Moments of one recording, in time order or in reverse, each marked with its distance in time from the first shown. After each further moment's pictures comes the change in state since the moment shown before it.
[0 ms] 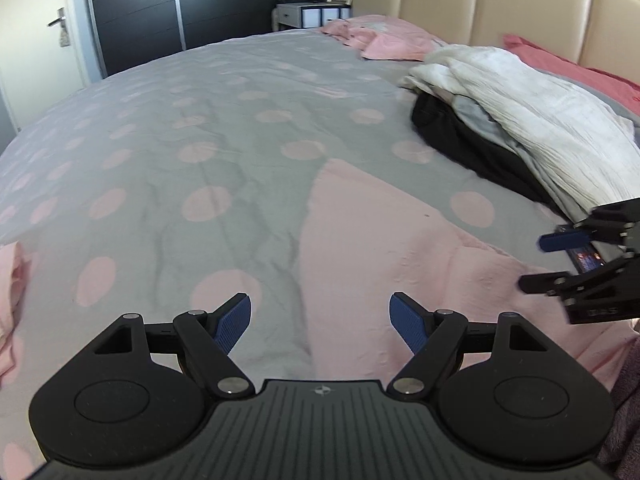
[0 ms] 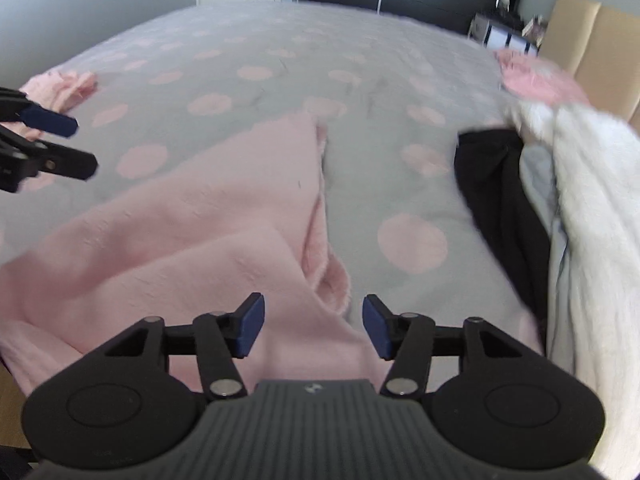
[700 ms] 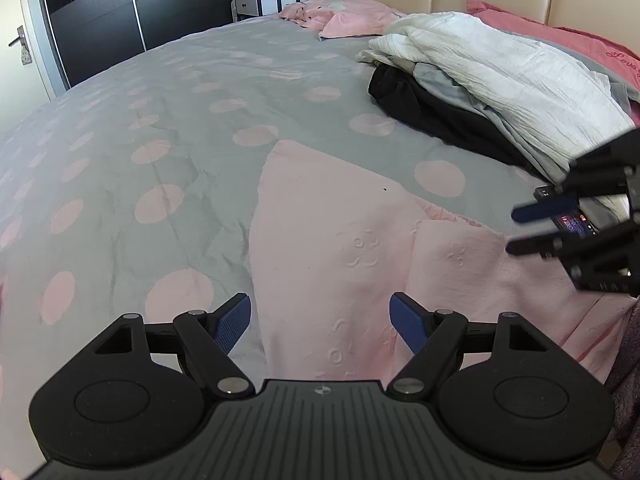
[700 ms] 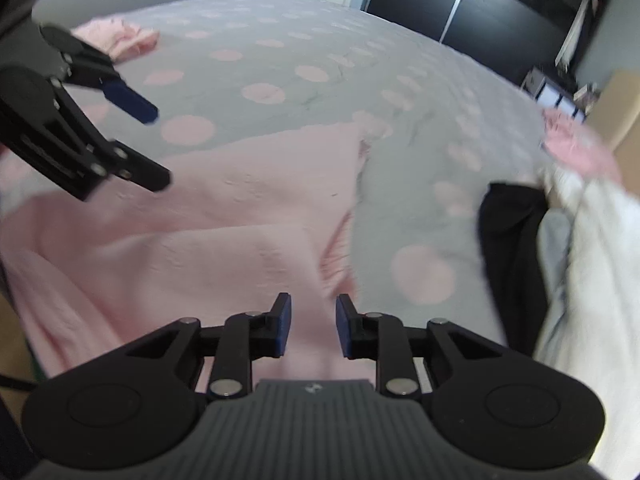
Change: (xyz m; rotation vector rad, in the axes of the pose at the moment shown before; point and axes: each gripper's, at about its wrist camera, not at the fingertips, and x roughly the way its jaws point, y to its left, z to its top) left arm 0.022 -0.027 -0.001 0.091 0.047 -0.030; right arm -0.023 0.016 0.010 -0.378 -0.075 -0.033
